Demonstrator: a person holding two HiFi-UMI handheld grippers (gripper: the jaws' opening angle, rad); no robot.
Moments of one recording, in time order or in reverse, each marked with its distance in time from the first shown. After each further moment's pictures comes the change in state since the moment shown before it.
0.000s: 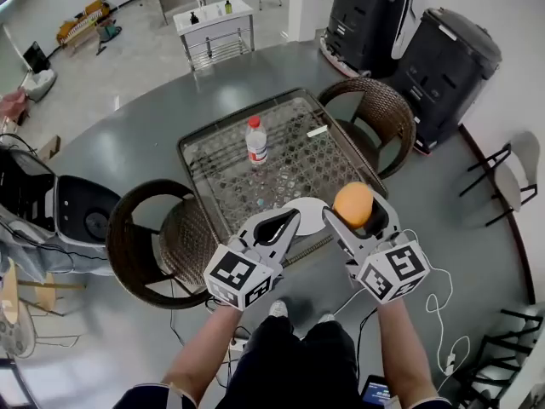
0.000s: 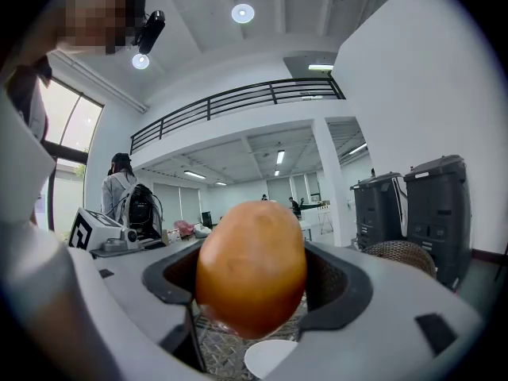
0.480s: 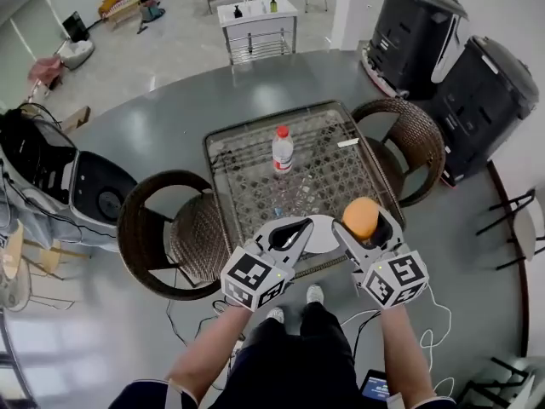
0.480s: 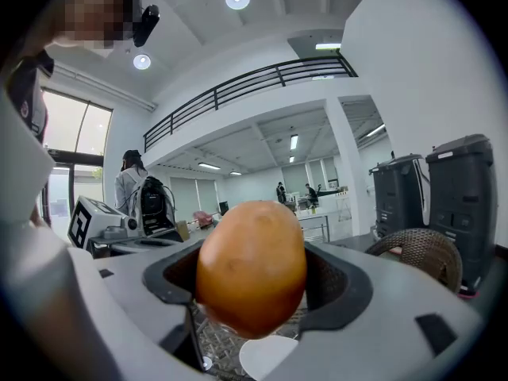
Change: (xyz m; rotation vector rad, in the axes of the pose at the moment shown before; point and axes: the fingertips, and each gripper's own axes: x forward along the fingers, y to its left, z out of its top) left arm 0.016 0.015 -0.018 -0.025 0.043 0.128; right arm 0.029 -0.021 -0.035 0.020 0.103 0.126
